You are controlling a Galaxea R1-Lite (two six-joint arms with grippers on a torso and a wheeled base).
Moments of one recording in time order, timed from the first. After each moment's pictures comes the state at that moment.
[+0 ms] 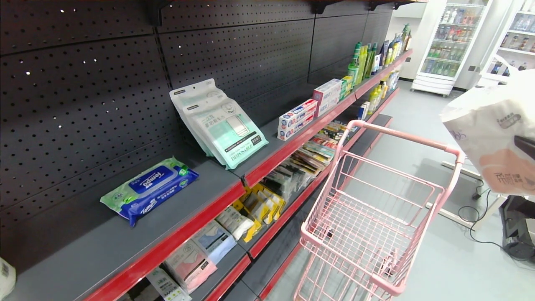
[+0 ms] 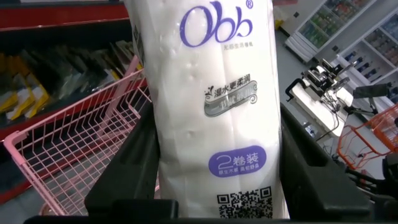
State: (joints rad) left arm 0.00 0.00 0.00 0.00 -0.04 0.00; right arm -0.05 1.03 -0.69 -0.26 -0.04 -0.49
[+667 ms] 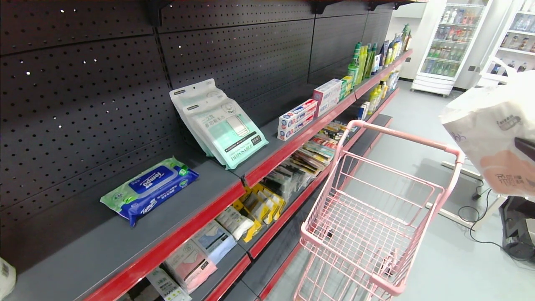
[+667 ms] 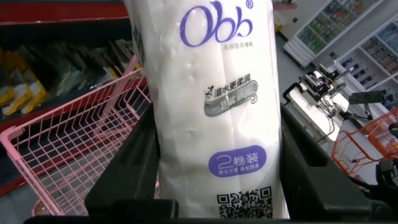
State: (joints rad) left arm 0.00 0.00 0.00 0.00 -0.04 0.00; right arm -0.05 1.02 -0.69 -0.26 -0.03 -0.52
